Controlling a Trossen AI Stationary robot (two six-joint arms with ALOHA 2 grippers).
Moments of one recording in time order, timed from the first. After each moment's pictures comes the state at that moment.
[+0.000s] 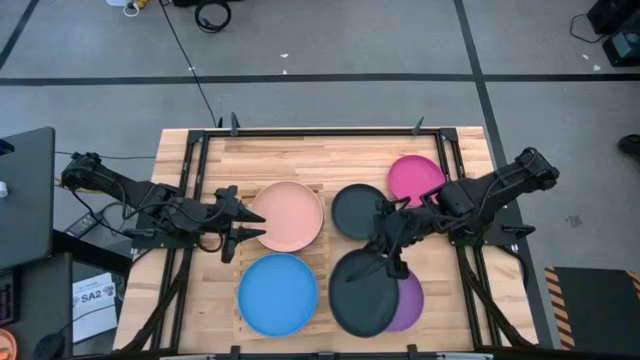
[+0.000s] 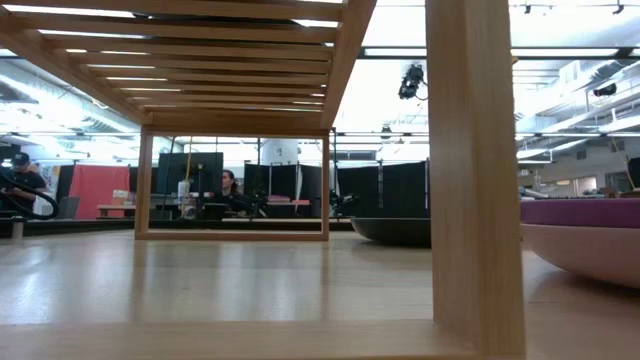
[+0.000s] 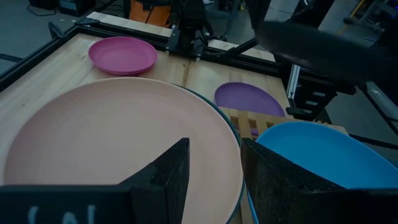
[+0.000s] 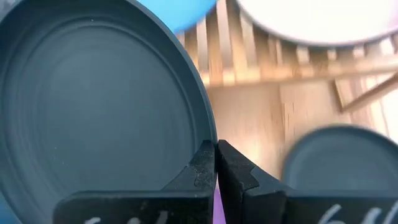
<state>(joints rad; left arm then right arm) -0.43 0.87 0.86 -0.38 -0.42 -0.41 0.40 1.42 1.47 -0.90 0.10 0.40</state>
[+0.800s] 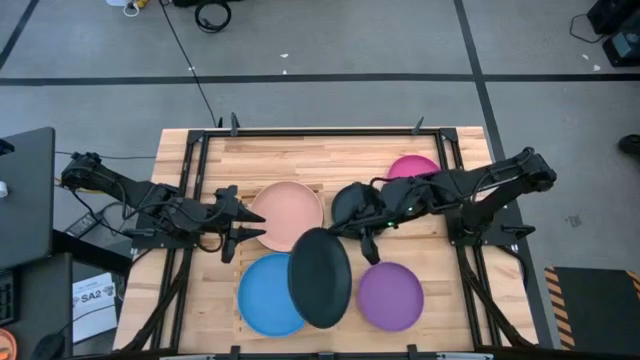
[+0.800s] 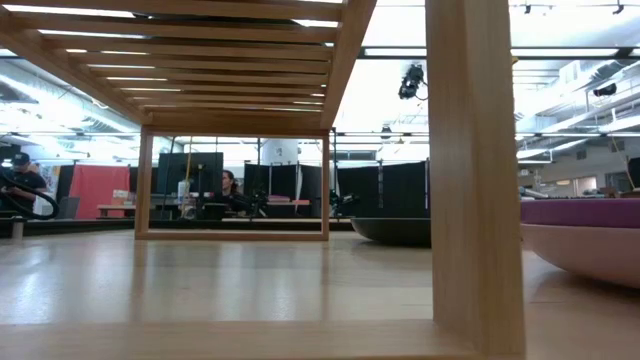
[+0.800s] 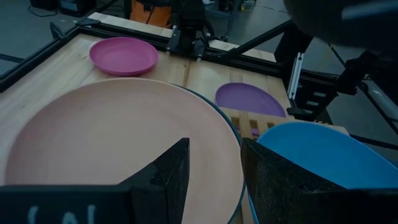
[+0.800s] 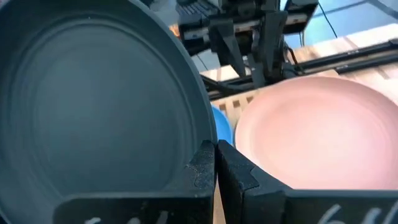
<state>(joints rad) -0.43 0.87 0.86 -0.38 -0.43 -0.40 0.29 1.45 1.47 -0.41 0.07 0.39</state>
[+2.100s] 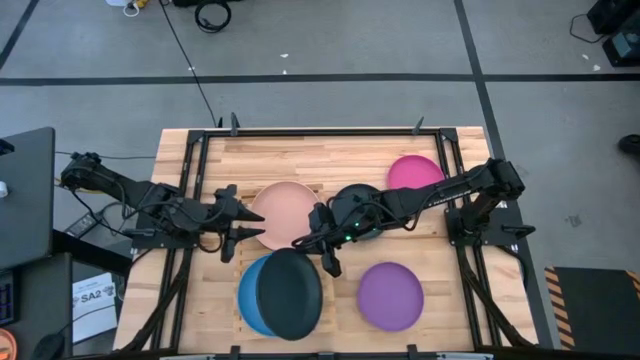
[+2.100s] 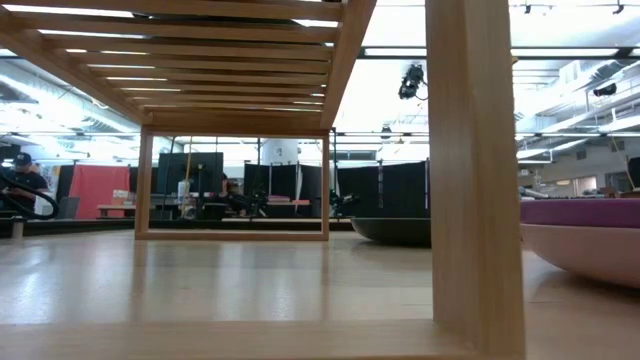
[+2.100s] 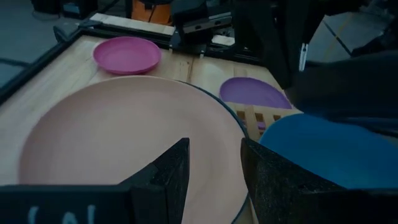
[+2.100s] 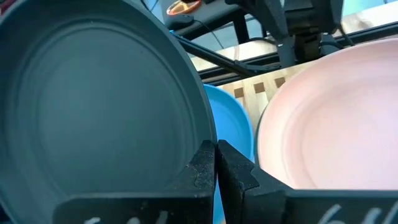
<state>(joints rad) -0.43 0.86 0.86 -0.40 -0.43 -0.36 0.23 1.72 1.47 -0.16 -0.08 0.39</state>
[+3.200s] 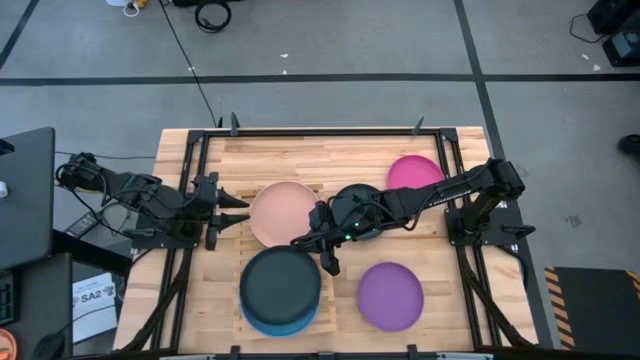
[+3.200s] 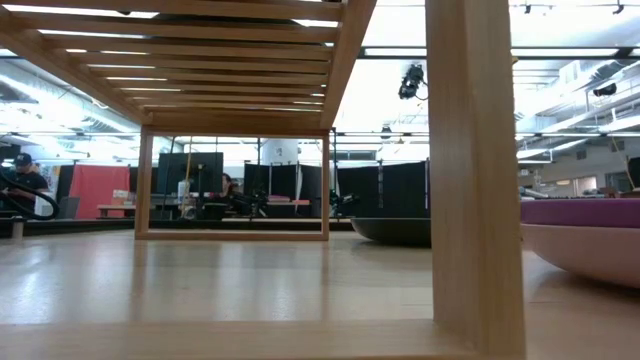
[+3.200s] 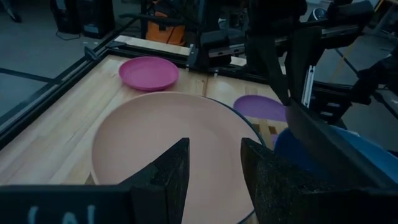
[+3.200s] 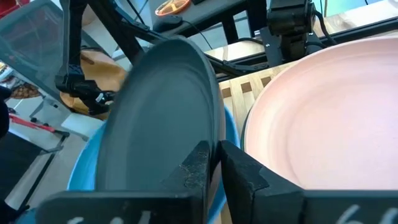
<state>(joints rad) -0.43 0.70 0.86 -0.50 -0.50 -0.35 0.23 1.72 1.47 -0.17 -0.04 0.39</state>
